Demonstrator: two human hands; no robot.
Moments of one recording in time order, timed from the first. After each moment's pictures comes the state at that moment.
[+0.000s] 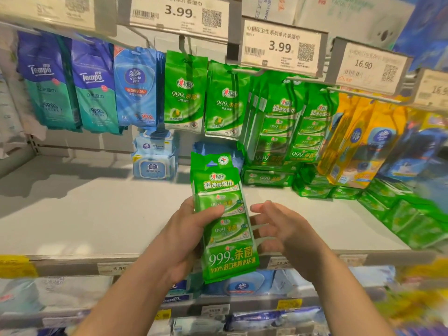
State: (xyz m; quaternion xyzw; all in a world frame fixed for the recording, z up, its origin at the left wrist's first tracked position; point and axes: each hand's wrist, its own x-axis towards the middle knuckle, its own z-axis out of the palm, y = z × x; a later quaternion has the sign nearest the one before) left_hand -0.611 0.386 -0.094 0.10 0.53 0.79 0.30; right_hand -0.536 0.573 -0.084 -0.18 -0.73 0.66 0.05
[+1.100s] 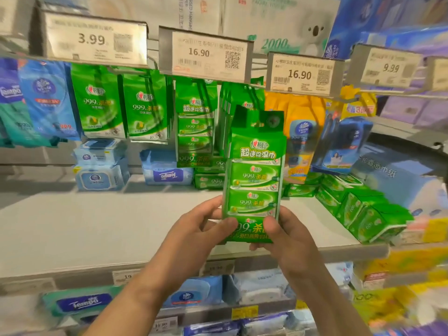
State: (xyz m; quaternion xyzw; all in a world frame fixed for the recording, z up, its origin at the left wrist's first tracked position) left_hand -0.542 0.526 -0.089 0.32 0.67 0.65 0.16; right_hand -0.460 0.707 -0.109 -0.05 -0.67 0.70 0.23
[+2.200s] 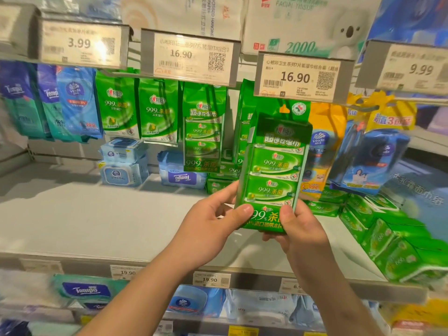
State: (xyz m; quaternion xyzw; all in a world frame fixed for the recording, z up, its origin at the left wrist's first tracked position) left_hand -0.557 0.586 -0.082 0.32 0.67 0.67 0.07; right_hand -0.491 0.760 -0.094 0.02 -0.66 0.72 0.22
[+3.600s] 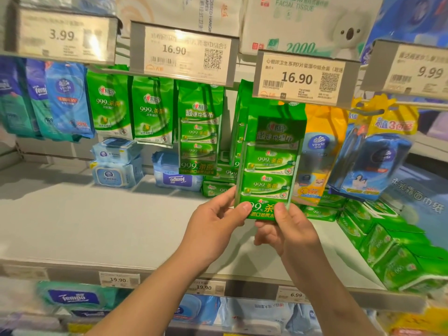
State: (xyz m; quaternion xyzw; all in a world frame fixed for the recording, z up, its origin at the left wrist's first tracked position) left_hand -0.576 0.614 -0.101 0.27 0.64 0.72 0.05; right_hand -0.510 0.765 -0.093 -0.02 -0.62 0.76 0.20
